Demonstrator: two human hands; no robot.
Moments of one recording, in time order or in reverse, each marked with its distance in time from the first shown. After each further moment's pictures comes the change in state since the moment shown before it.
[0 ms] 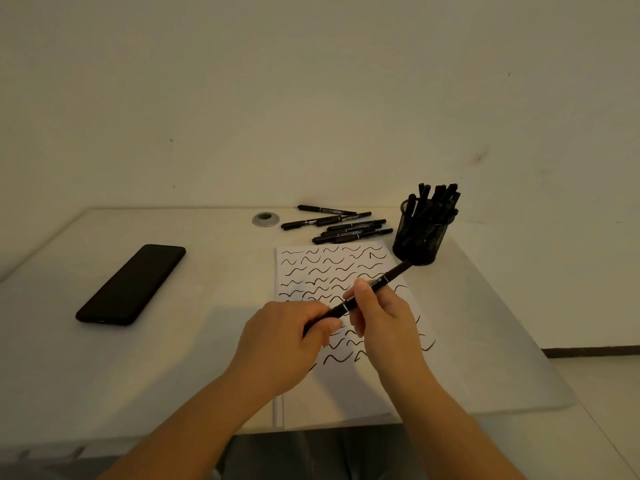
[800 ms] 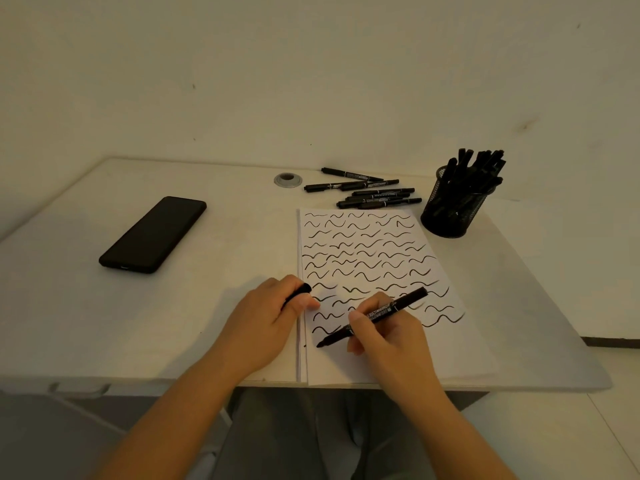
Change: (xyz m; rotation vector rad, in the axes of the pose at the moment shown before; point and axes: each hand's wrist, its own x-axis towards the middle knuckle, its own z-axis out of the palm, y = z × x) left_hand -0.033 -0.069 0.011 -0.123 -0.017 -0.103; right_hand -0.042 0.038 0.004 -0.187 -0.245 -0.099
